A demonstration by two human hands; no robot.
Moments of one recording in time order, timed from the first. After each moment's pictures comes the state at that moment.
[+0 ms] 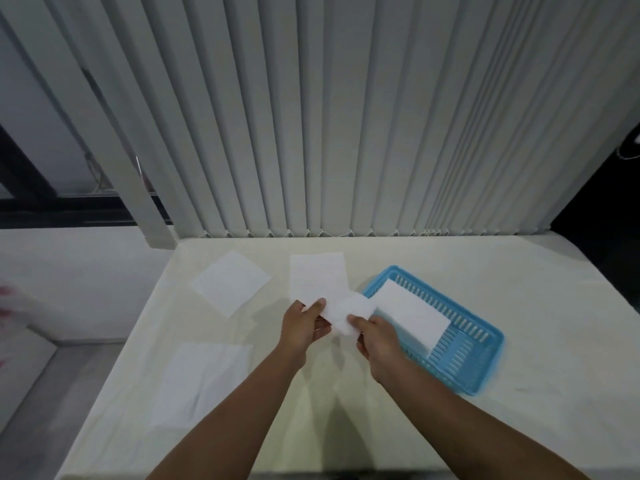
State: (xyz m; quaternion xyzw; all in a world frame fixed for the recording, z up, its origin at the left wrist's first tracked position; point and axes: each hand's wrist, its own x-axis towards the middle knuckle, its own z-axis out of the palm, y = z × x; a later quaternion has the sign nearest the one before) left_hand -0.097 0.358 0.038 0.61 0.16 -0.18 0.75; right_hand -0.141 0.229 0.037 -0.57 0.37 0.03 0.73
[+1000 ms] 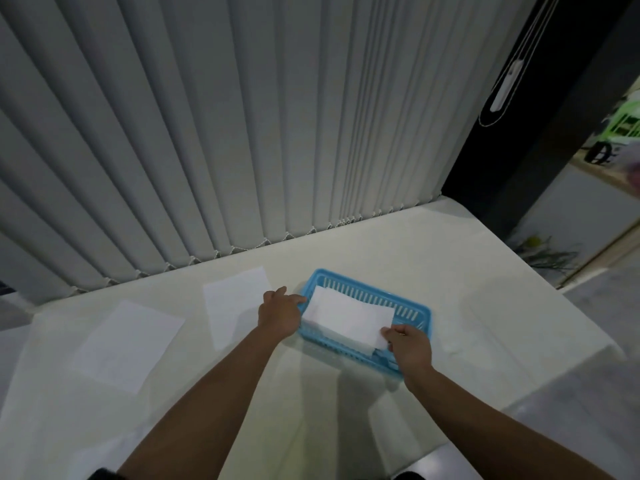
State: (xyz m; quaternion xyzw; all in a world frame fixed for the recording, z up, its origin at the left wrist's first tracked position) left_hand -0.001 0.256 0.019 0.94 -0.25 -0.22 0.10; right_hand -0.179 0.099 0.012 -0.63 0.55 -0.13 0.54
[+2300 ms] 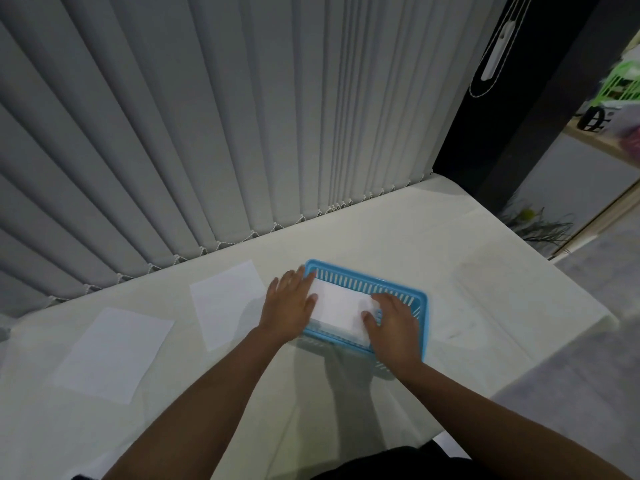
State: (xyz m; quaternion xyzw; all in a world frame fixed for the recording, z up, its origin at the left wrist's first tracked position) left_hand -0.007 0.241 0.002 0.91 -0.39 -0.10 0.12; right_hand -0.166 0.105 -0.006 -0.88 0.39 -0.11 0.26
